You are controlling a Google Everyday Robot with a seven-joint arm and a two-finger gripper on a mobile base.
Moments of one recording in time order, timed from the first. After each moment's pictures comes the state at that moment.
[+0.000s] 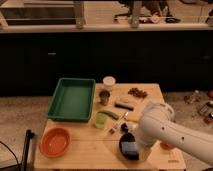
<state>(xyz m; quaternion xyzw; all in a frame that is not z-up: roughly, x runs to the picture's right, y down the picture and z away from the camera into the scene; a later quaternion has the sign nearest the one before) 0.154 0.257 0.672 -0.32 -0.08 -0.06 0.94</state>
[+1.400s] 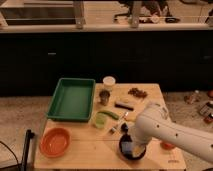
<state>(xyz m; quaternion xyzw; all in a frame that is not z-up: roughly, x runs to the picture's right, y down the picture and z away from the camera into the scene) 0.137 0.261 0.695 -0.33 -0.08 -0.04 0.94</state>
